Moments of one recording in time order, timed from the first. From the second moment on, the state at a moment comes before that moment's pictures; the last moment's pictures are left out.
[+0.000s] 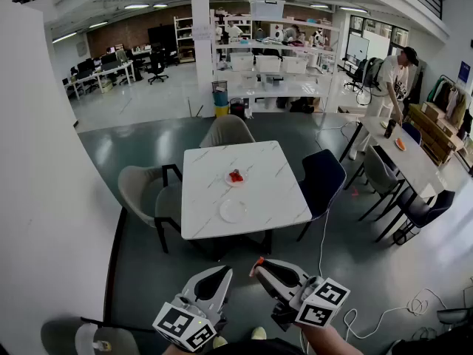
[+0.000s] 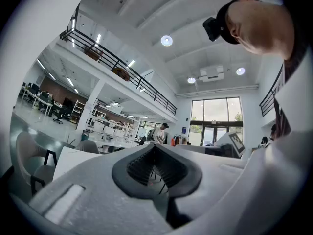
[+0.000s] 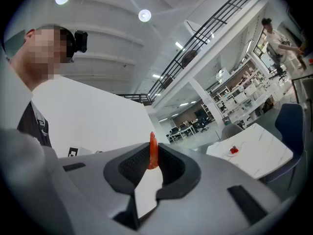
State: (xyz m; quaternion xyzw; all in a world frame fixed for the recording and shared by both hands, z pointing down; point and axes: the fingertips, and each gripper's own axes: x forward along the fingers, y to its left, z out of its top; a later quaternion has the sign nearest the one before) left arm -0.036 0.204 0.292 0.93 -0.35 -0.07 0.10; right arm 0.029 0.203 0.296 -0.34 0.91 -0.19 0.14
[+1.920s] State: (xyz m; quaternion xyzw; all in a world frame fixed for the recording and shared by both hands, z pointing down) left arm -0.011 0.091 0.313 0.92 -0.38 -0.06 0.10; right arm 0.065 0.092 0.310 -0.32 0.90 -0.24 0.16
